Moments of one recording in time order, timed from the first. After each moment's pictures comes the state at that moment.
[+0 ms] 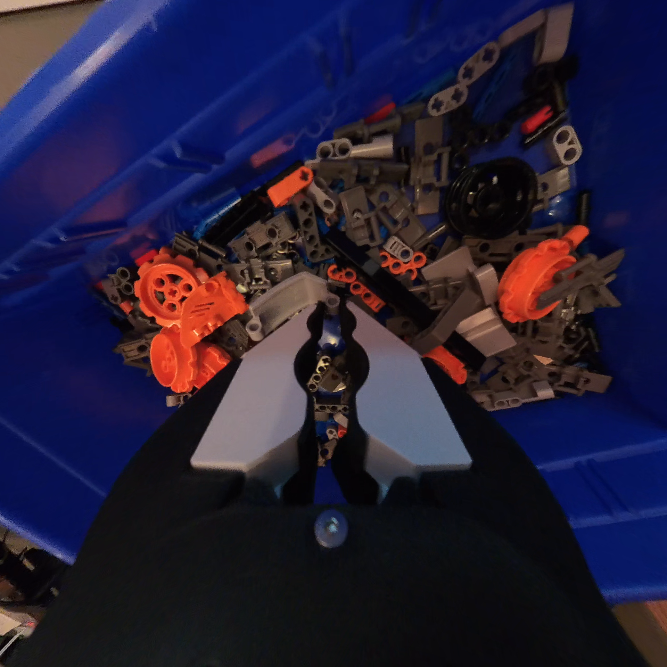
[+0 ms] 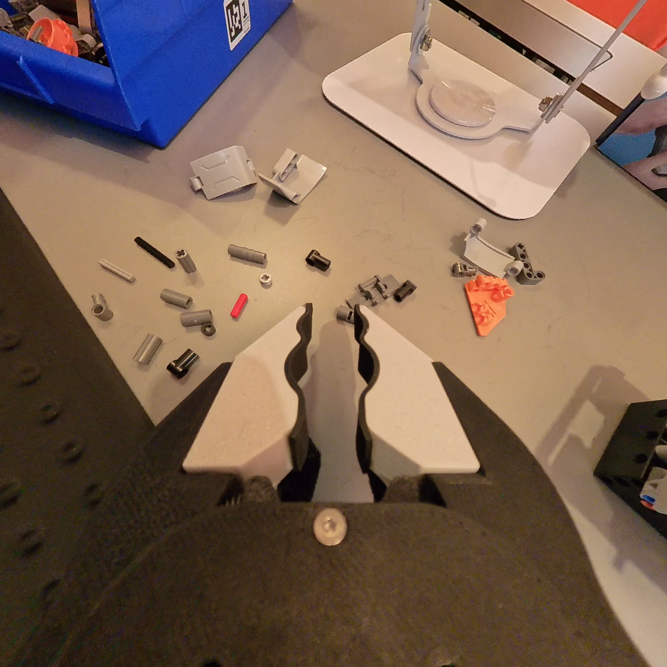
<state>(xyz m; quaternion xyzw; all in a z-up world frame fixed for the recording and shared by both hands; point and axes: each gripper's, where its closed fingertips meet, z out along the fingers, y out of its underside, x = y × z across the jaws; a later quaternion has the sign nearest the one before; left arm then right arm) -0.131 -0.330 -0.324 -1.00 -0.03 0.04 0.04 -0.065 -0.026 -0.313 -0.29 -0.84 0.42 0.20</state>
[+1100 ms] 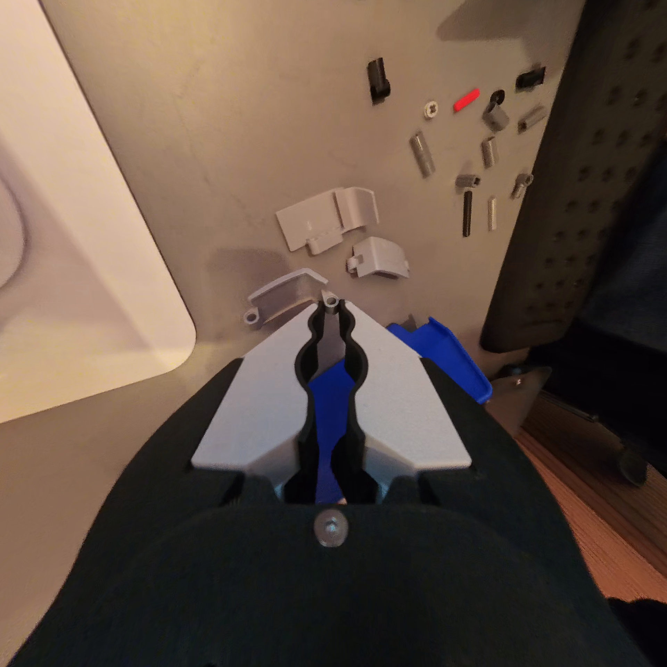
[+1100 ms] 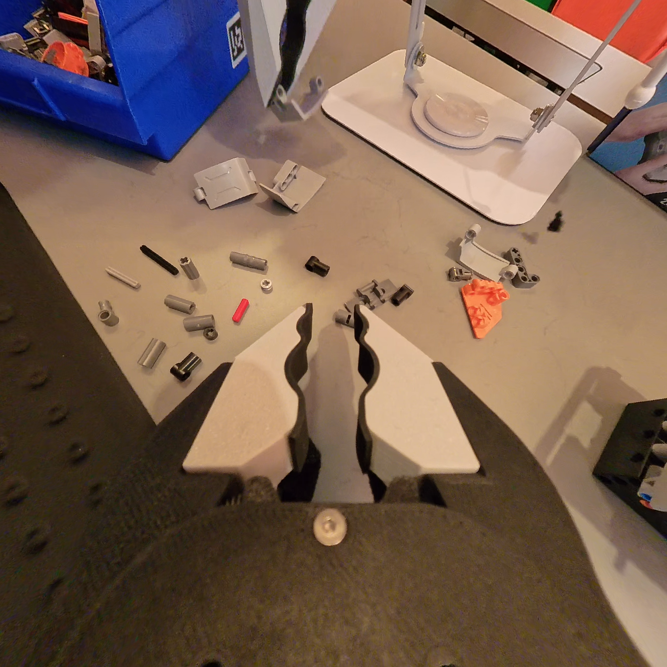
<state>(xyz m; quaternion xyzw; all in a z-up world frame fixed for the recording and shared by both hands) -0.121 -0.162 -0.295 -0.99 0.00 -0.17 0.02 -0.065 -0.025 -0.308 -0.29 -0.83 0.43 0.20</state>
